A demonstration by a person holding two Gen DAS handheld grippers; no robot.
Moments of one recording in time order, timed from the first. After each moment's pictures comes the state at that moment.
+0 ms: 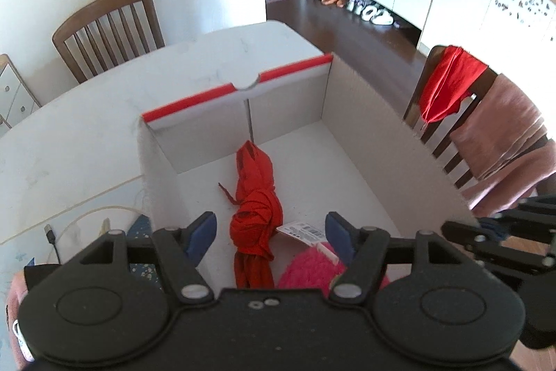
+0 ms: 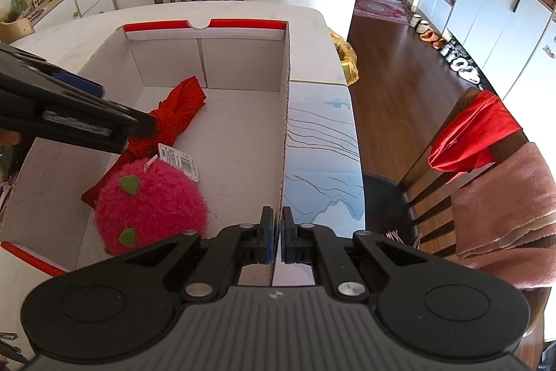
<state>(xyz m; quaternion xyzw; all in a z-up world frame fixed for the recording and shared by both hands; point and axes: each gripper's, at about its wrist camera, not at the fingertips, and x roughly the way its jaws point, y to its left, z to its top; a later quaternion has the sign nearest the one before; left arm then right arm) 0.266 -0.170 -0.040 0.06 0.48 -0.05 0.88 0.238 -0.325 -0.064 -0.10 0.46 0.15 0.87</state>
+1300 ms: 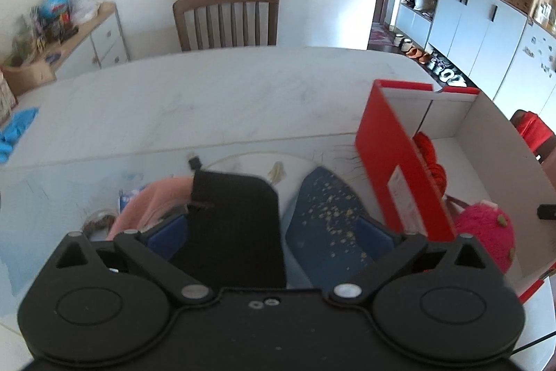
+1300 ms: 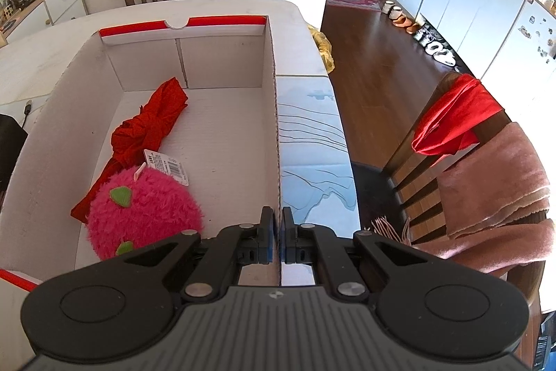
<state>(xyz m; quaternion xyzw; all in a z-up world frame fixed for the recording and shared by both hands) 0.174 0.015 -0.049 -0.04 0.42 0.08 0.90 0.239 -0.314 -0.065 -0.09 0.47 0.10 0.87</state>
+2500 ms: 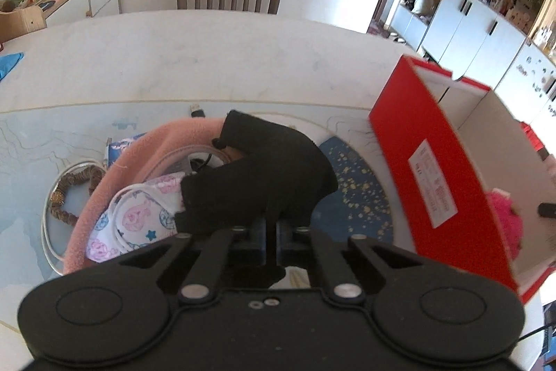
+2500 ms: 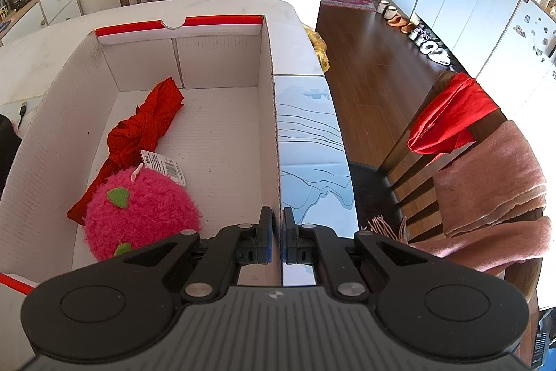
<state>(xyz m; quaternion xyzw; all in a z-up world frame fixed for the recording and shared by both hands) 0.161 0.051 -0.082 -0.10 0.44 0.05 0.89 0.240 -0.314 -0.065 -0.09 0.47 0.09 0.87</state>
